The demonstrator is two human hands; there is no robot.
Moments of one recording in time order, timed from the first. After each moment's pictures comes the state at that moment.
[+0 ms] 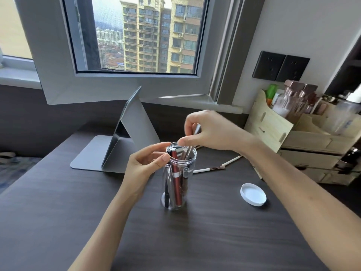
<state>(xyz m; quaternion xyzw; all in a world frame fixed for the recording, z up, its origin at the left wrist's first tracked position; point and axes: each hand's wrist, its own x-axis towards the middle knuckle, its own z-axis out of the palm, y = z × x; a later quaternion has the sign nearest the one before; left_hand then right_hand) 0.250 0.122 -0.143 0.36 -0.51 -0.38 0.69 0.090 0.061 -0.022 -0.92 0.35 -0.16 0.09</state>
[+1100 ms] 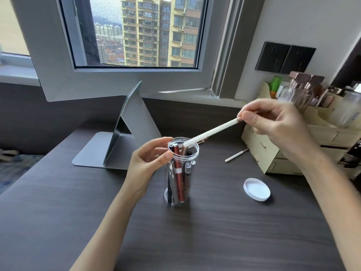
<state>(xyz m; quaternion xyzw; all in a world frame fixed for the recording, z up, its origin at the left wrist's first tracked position) 0.252 0.120 -0.148 0.35 -0.52 -0.38 0.68 0.010 0.075 -0.022 -0.79 0.34 -0.44 0.25</state>
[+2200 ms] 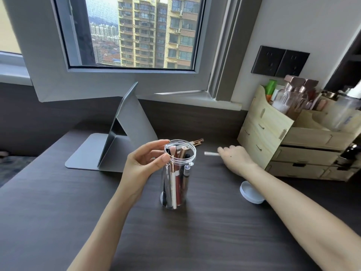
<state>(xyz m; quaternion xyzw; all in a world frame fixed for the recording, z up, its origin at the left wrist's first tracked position) 0.252 0.120 -0.148 0.34 -0.51 -0.39 0.69 0.006 -0.055 -0.166 -0.85 0.45 0.04 -0.27</state>
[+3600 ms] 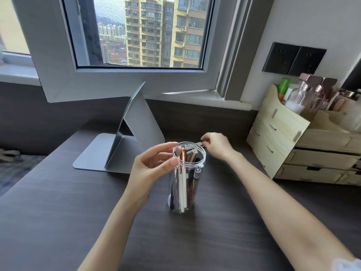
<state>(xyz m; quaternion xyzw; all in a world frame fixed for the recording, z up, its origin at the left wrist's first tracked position) 0.252 0.121 -0.146 0.36 -0.51 -0.40 0.67 0.084 -0.076 -0.150 -0.81 0.55 -0.18 0.09</state>
